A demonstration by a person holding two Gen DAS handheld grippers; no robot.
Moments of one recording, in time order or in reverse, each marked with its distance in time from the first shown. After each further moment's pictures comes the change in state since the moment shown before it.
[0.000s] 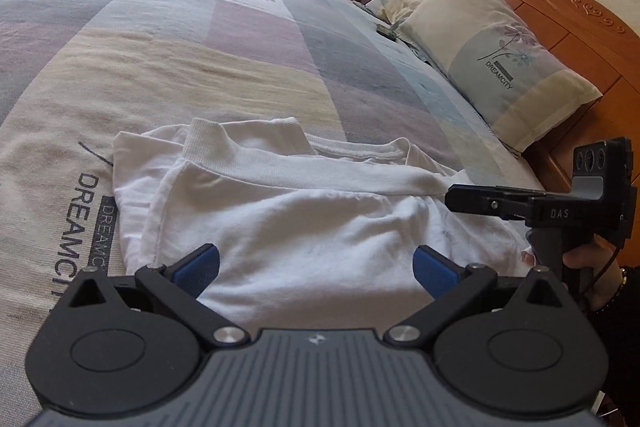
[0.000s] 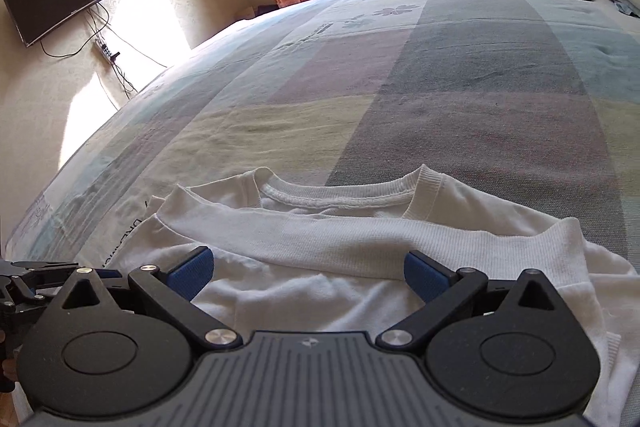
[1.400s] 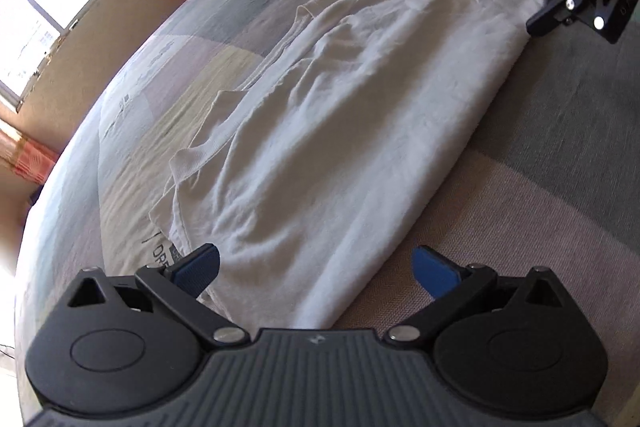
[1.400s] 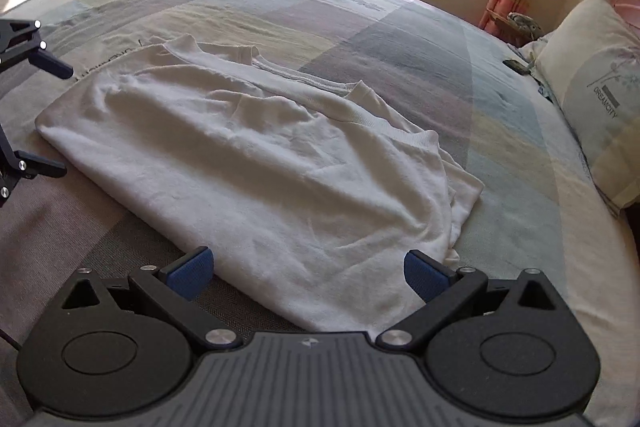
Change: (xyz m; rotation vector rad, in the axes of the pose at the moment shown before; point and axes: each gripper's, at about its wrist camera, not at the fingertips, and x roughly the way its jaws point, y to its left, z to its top) left arm -0.022 -0.103 -0.107 1.048 0.239 0.458; right arm -0.099 0.083 -0.119 -0.444 0.143 -0.471
